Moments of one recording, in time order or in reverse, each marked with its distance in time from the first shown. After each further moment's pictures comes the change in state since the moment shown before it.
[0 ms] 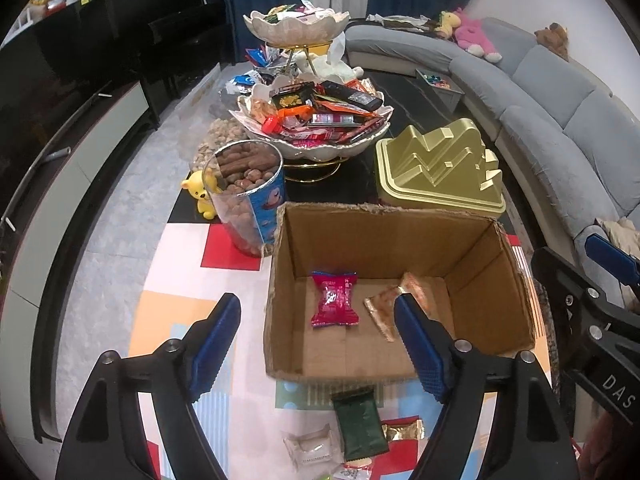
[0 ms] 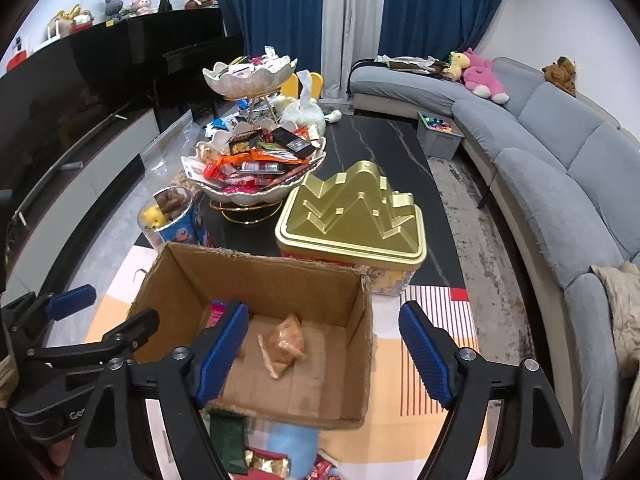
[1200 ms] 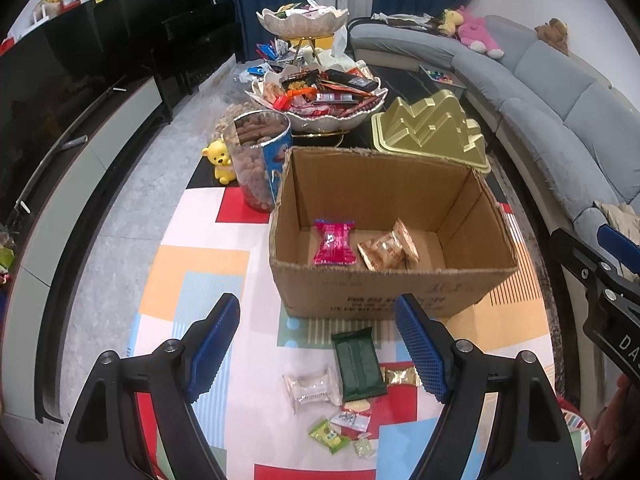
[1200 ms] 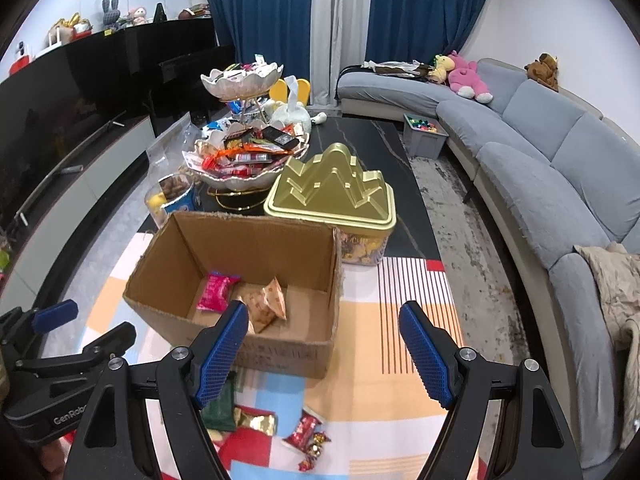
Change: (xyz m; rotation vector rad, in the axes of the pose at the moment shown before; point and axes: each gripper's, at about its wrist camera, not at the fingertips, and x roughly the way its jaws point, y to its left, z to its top) left arm -0.044 -0.011 -0.072 0.000 0.001 0.037; right arm -0.045 -0.018 -0.057 0.022 -0.027 -0.017
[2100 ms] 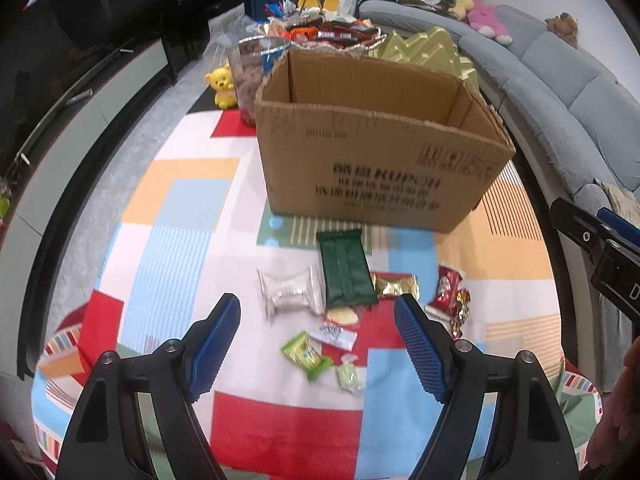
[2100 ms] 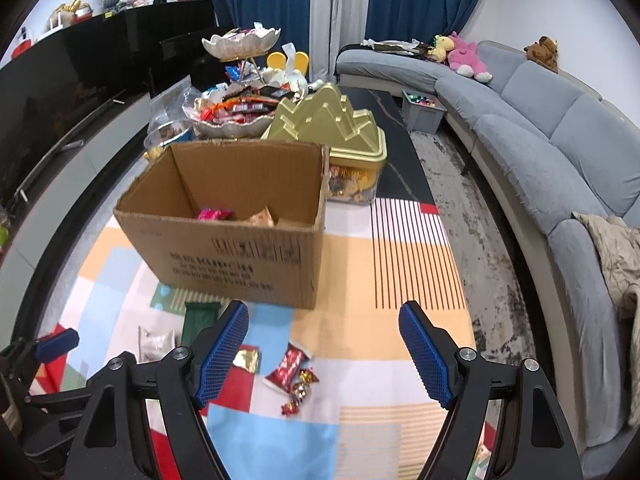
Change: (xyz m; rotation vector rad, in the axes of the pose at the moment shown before) left arm 0.011 -0.016 -0.108 -0.062 0.084 -0.008; right arm 0.002 -0.013 -0.078 -0.007 0.068 0.005
